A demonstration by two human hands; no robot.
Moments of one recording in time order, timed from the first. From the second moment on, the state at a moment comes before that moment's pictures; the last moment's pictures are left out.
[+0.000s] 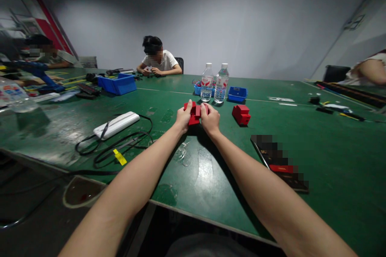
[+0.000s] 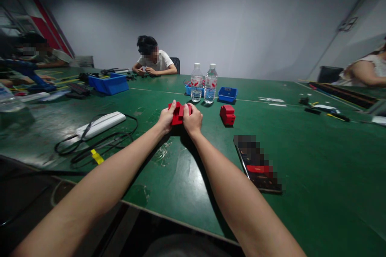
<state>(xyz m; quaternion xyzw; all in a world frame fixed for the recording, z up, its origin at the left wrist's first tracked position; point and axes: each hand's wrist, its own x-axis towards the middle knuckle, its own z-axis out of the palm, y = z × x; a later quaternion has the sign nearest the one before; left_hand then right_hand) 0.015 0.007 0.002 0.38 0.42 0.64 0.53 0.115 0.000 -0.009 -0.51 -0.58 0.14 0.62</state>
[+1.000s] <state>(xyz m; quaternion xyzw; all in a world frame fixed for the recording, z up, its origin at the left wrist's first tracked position) 0.013 0.017 -0.005 0.42 0.51 0.65 0.38 0.110 -0.003 -0.013 -0.54 -0.58 0.14 0.59</state>
